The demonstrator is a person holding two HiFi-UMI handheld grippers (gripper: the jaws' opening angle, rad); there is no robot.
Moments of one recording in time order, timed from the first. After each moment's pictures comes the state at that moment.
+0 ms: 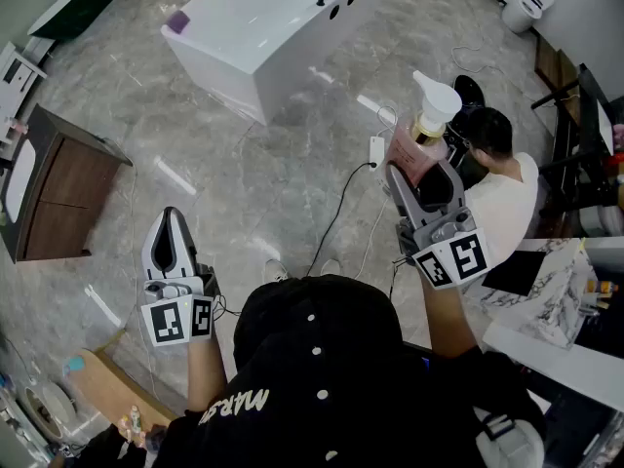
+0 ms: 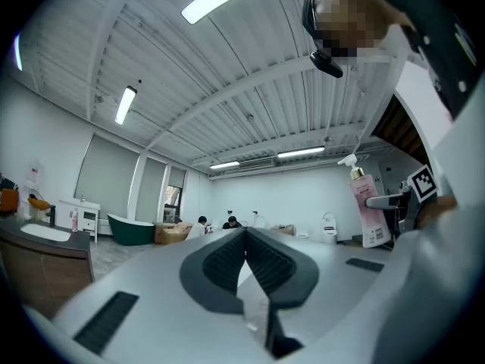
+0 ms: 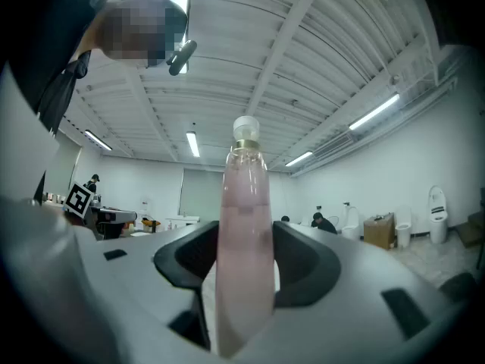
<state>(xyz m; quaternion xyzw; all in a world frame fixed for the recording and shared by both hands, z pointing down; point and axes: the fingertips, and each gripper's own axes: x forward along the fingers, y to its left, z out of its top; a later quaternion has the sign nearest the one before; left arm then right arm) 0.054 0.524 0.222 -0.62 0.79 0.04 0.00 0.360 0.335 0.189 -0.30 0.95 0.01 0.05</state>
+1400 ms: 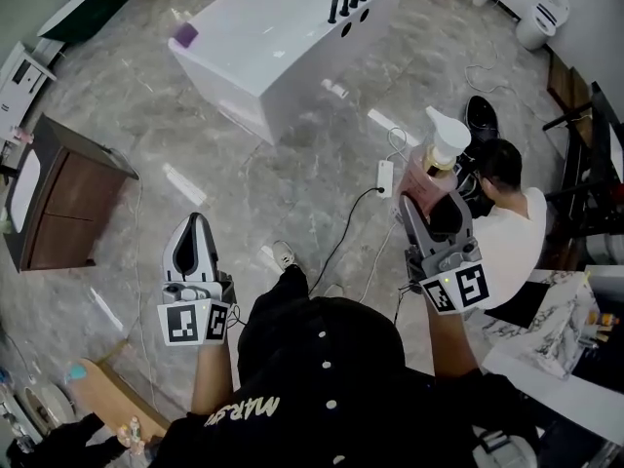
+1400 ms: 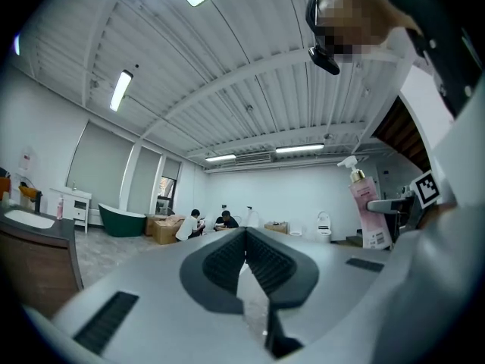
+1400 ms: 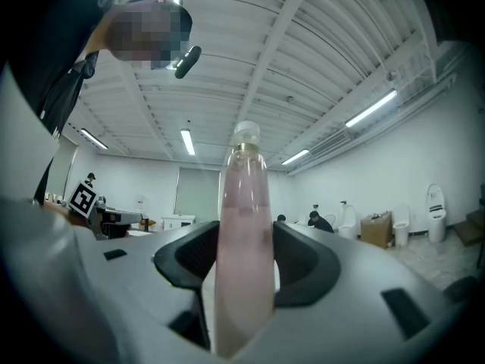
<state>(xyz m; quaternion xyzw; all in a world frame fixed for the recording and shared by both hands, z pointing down) 0.056 0.427 0.245 -0.63 0.77 0.04 -0.03 0.361 0.262 0.210 -0.31 0.95 0.01 0.05</state>
